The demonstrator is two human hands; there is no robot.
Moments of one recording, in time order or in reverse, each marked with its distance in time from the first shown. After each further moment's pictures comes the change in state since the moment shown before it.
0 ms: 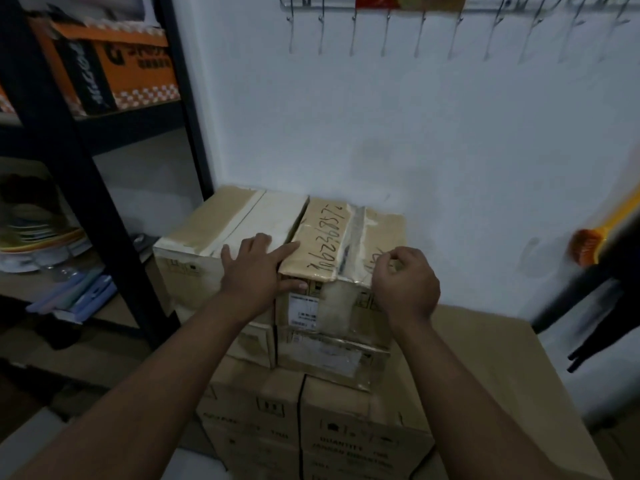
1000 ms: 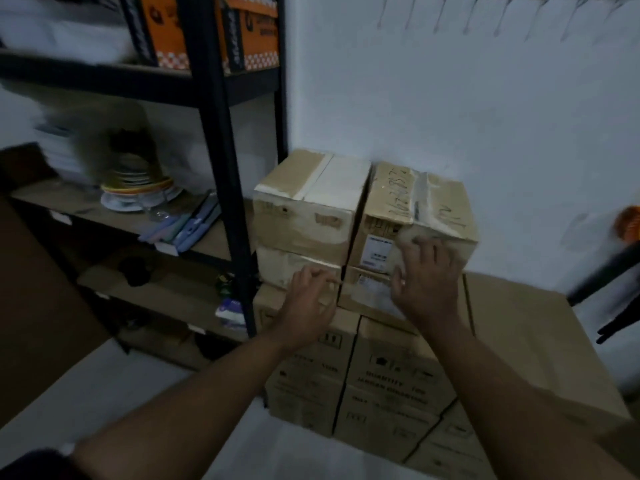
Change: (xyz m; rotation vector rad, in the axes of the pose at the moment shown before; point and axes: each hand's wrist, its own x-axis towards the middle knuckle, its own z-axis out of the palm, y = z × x) left_hand -0.193 -0.055 0.061 -0.654 0.130 0.142; right_hand -0.141 -0.034 -0.020 -0.547 -0.203 -0.584
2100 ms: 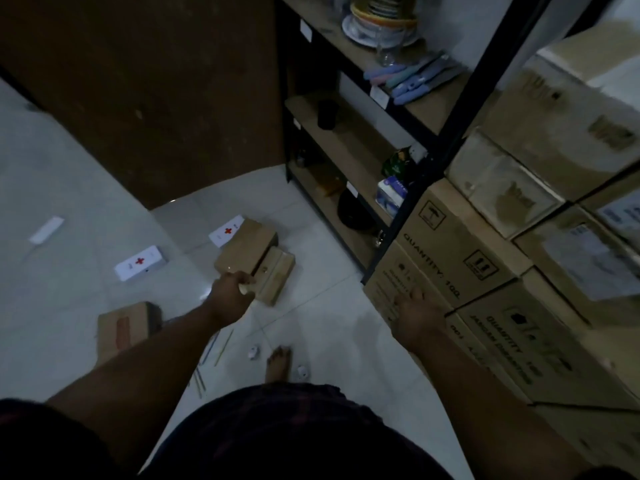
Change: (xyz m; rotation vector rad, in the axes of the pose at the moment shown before) left_hand -0.479 -0.113 -0.096 0.199 0.079 -1.211; right_hand -0.232 -0.189 0.091 -0.067 -1.101 -0.598
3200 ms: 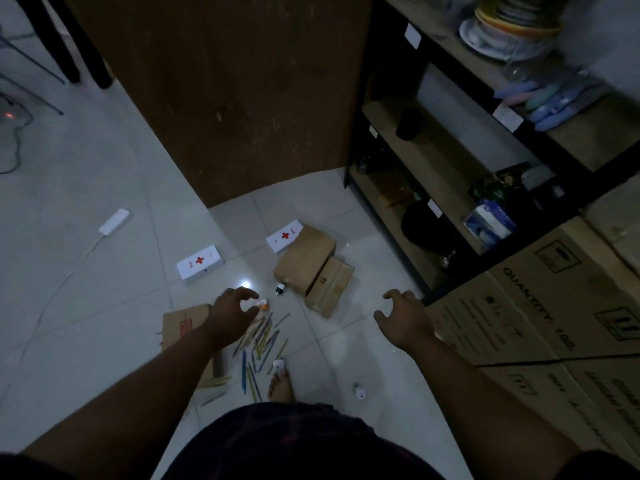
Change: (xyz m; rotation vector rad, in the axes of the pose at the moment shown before) left_hand 0.028 -0.194 -0.124 -0.070 0.012 -0.169; right_hand 0.077 -0.269 -0.026 0.490 0.035 -0.113
